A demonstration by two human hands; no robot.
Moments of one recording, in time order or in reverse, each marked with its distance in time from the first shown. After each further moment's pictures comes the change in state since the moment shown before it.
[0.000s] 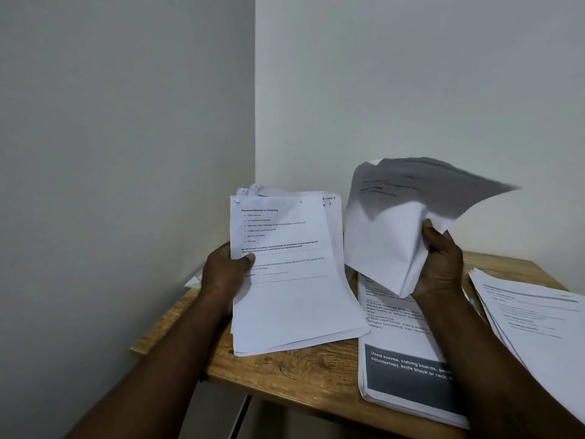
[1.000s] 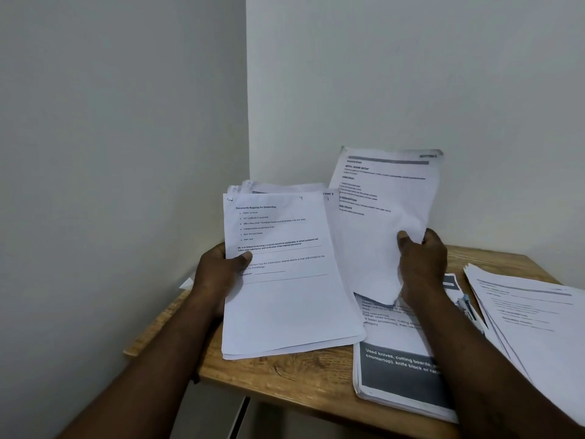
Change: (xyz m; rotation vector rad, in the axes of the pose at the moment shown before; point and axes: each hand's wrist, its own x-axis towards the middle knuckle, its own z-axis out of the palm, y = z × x) left_hand -0.018 0.016 0.002 -0.125 -0.085 -0.023; right_hand 0.001 0.010 0.000 -0.968 0.349 -0.217
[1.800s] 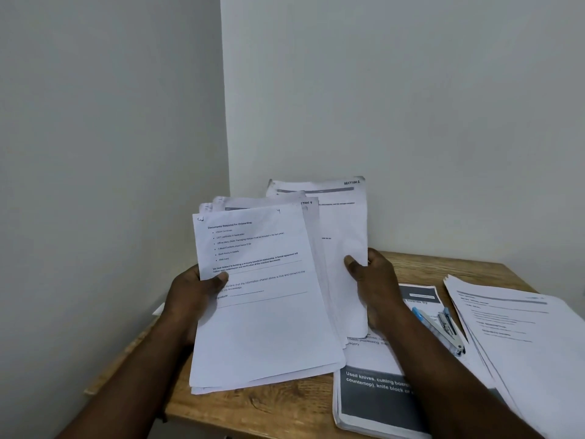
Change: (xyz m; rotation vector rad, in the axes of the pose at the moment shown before) left_hand 0.007 -0.002 -0.005 -0.067 -0.018 -0.028; right_hand -0.019 0.006 0.018 0.110 -0.370 0.135
